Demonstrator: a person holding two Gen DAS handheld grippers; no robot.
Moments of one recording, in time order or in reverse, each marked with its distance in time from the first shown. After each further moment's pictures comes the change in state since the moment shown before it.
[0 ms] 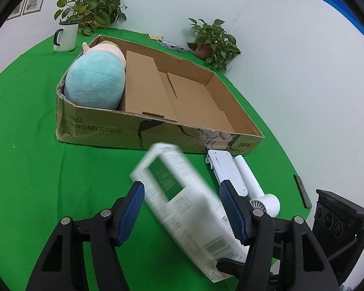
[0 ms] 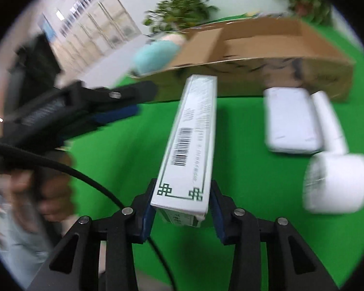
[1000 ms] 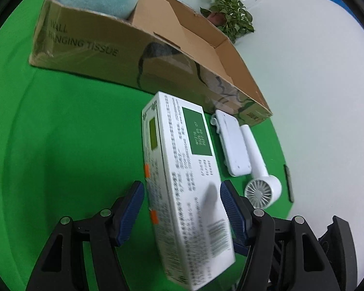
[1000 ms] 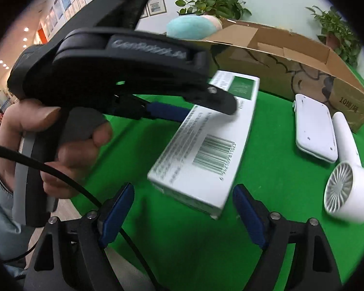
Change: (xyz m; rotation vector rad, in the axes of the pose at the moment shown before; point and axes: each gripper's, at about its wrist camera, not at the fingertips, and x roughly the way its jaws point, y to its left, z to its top) left arm 0.063 0.026 -0.030 -0.191 0.209 -0.138; right arm 0.025 0.042 -0.035 -0.298 0.056 -0.164
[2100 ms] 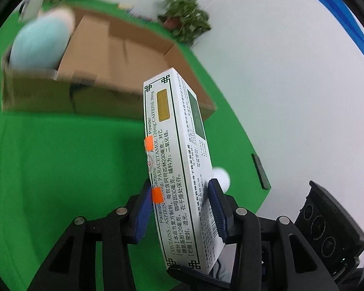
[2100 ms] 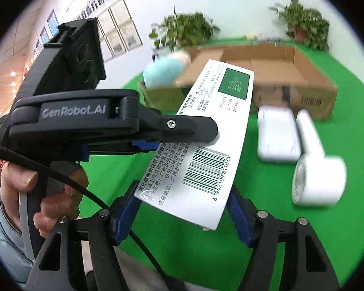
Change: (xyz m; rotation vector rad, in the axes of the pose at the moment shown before) left arm -0.044 -0.090 0.001 0.201 -0.057 -0.089; right arm -0.076 -0.022 0.000 0.198 -0.166 0.009
